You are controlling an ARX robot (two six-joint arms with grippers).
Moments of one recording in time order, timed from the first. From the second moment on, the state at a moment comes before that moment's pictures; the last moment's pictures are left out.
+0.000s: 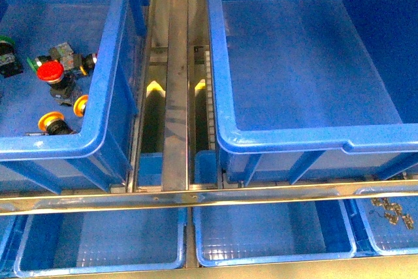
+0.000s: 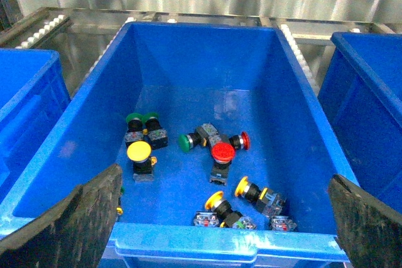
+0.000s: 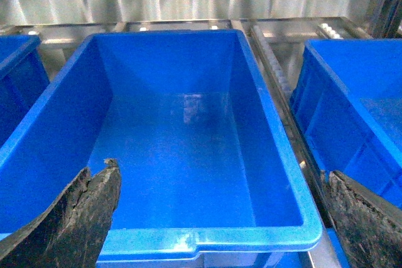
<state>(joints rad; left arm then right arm) 0.00 0.01 0.02 0.00 0.00 0.00 0.00 0.00 0.02 0.00 0.00 0.00</state>
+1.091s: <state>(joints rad) 0.00 0.01 0.02 0.00 0.00 0.00 0.00 0.00 0.02 0.00 0.00 0.00</state>
